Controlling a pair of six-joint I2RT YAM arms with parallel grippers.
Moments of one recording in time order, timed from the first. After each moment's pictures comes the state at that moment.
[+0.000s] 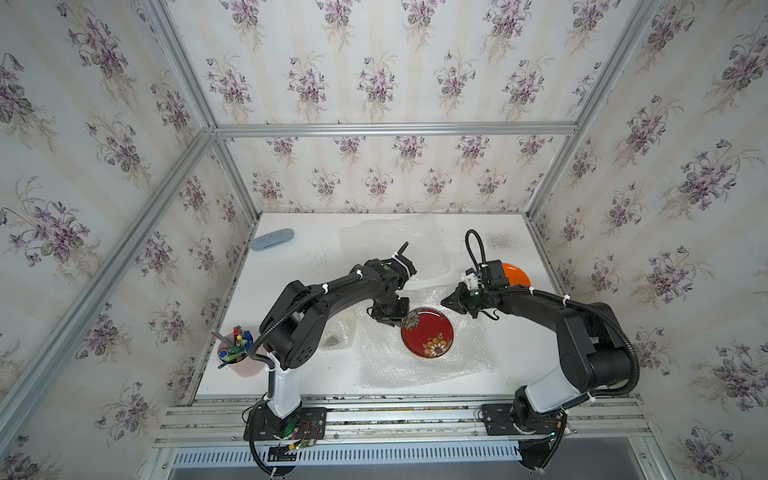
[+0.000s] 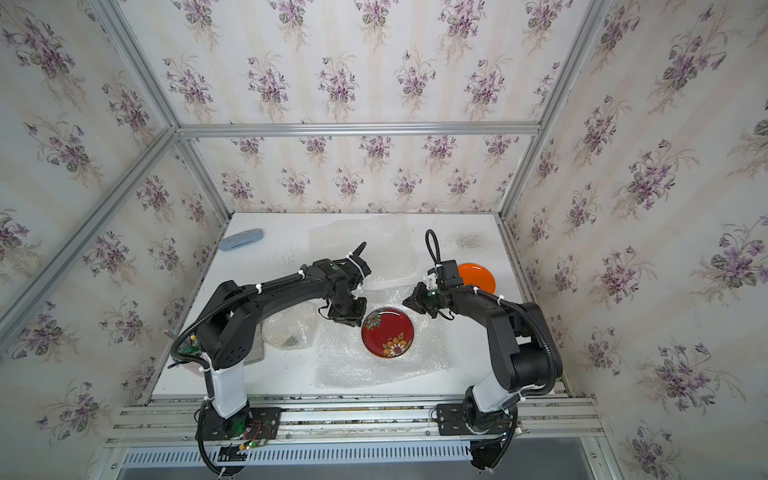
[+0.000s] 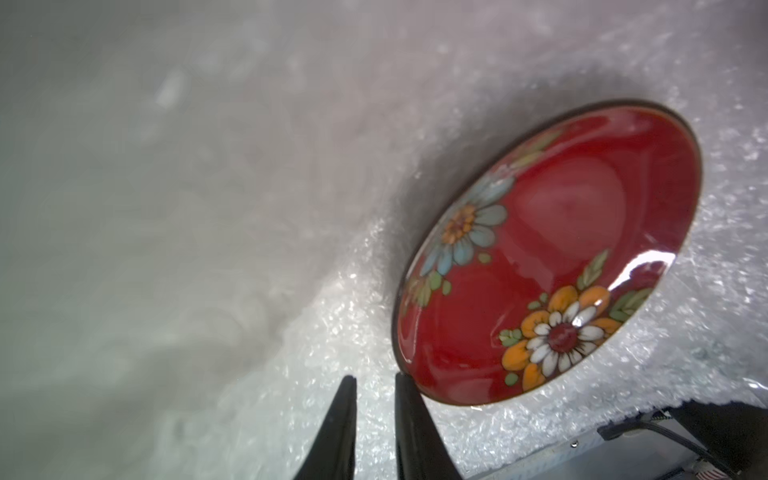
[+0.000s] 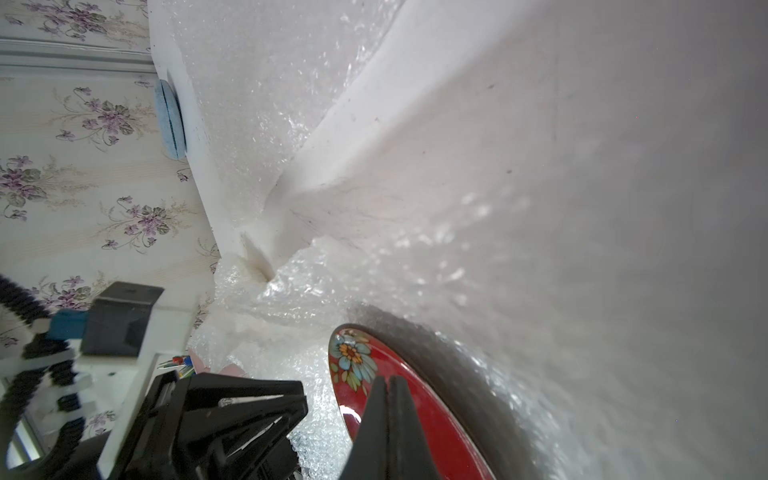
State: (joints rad) left arm -0.72 1.95 1.43 -0.94 0.23 -0.59; right arm 0.20 1.60 0.75 -0.19 -0.68 0.74
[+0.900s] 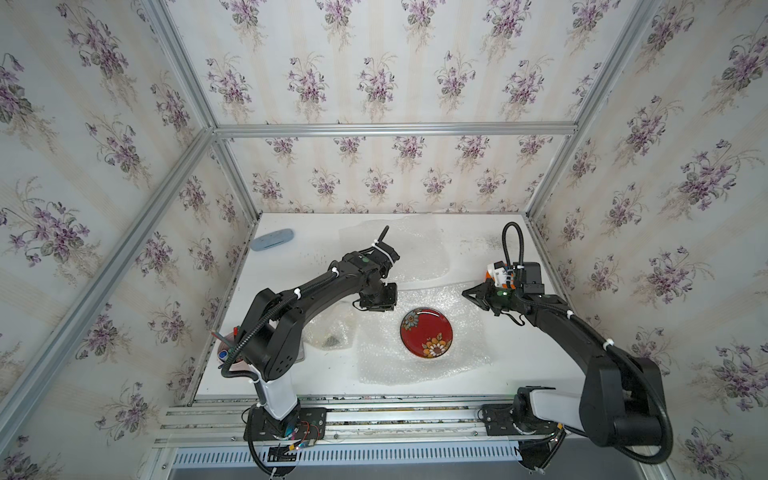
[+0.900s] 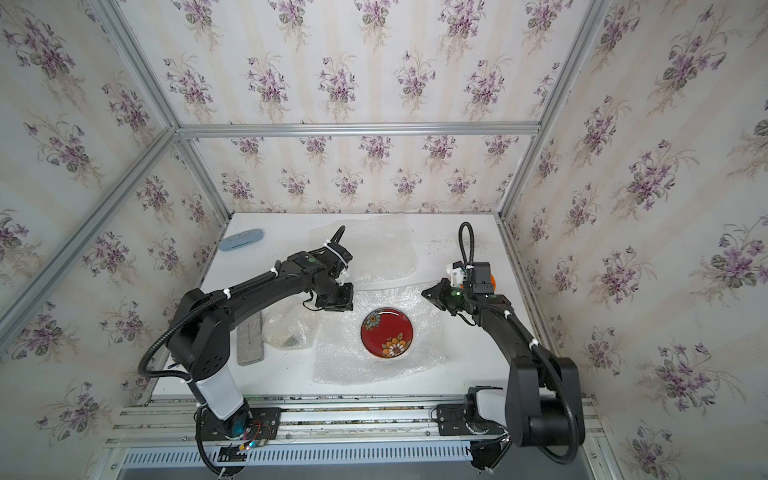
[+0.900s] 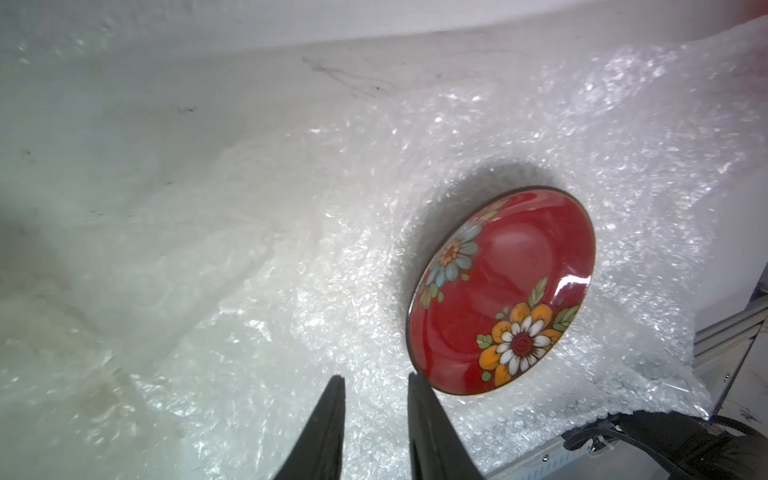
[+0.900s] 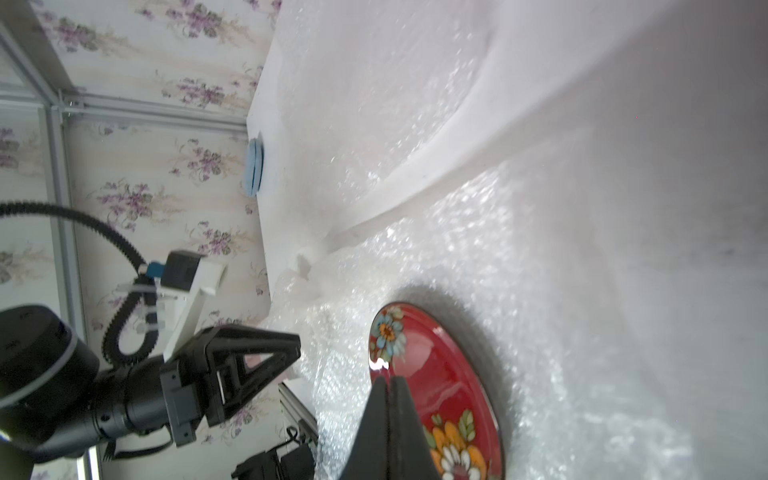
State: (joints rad) left arm -0.66 1.78 1.39 -0.91 0.21 -0.59; right arm 0.07 1.21 0.66 -0.34 -0.74 0.67
